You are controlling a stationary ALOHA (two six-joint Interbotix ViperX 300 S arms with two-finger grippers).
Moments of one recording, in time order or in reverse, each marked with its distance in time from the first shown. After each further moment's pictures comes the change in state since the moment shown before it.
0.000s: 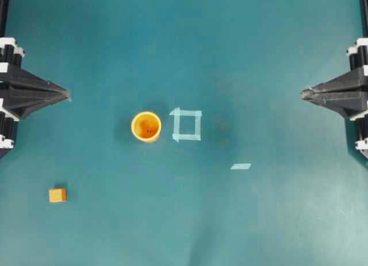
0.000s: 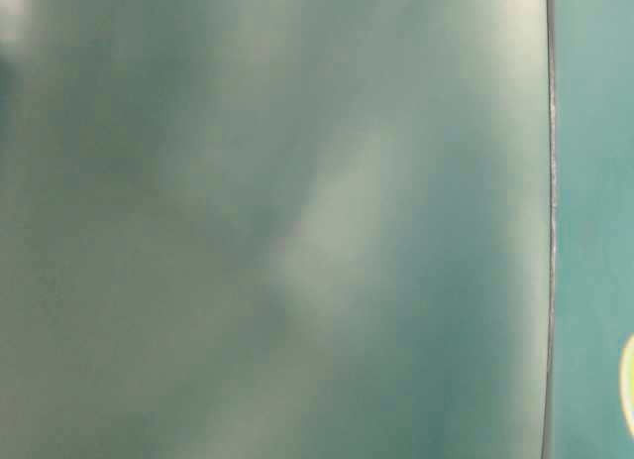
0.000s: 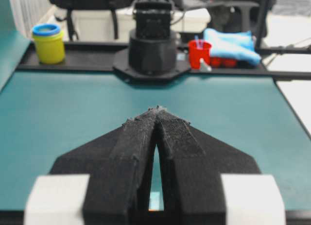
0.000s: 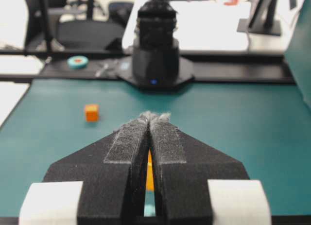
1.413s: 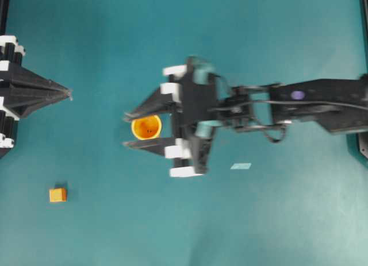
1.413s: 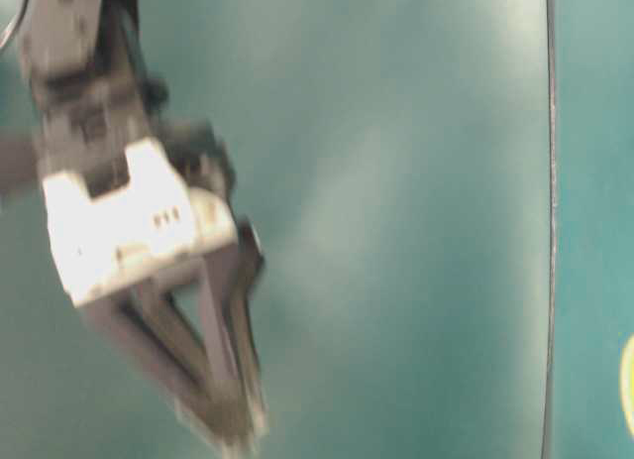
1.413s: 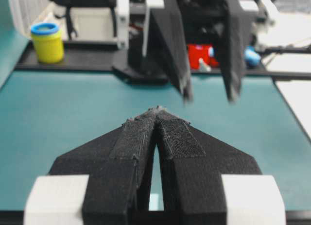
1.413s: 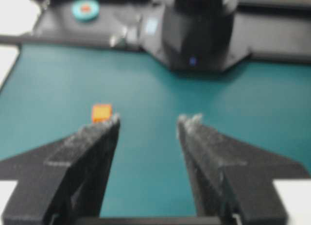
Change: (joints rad) left arm 0.000 0.008 -0.034 0.005 0.040 -0.011; right arm 0.078 1.000 -0.897 0.000 0.242 0.009
